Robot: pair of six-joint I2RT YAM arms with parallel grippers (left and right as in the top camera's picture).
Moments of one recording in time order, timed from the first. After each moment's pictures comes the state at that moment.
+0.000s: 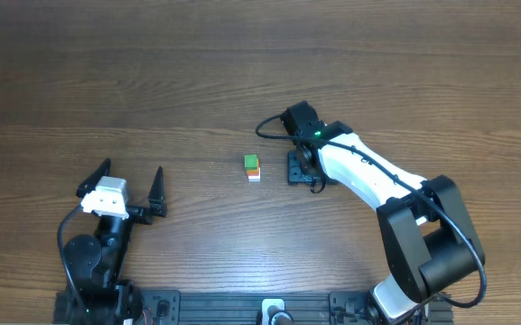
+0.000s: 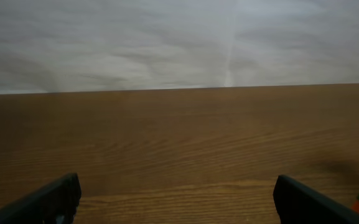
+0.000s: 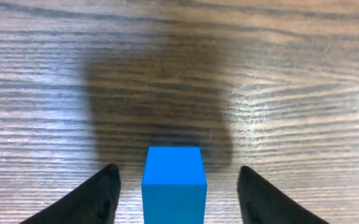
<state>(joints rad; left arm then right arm) 0.02 0.01 0.01 -0.06 0.17 -0.02 0.47 1.77 1.03 -0.73 0.08 0.47</state>
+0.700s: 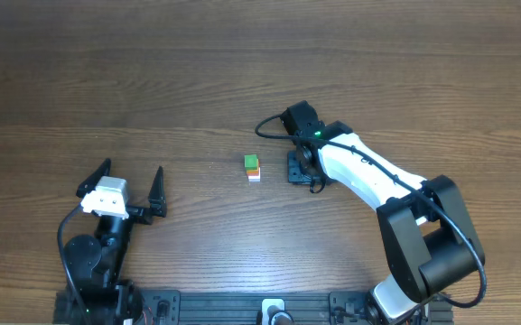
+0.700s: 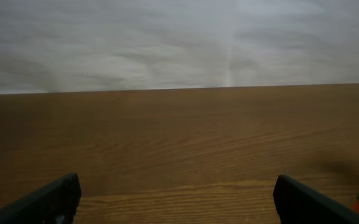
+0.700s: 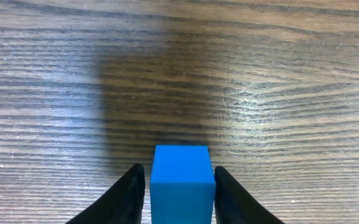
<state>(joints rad) 0.02 0.01 0.01 -0.06 0.17 -0.02 0.47 1.77 1.03 -0.73 0.06 0.47</state>
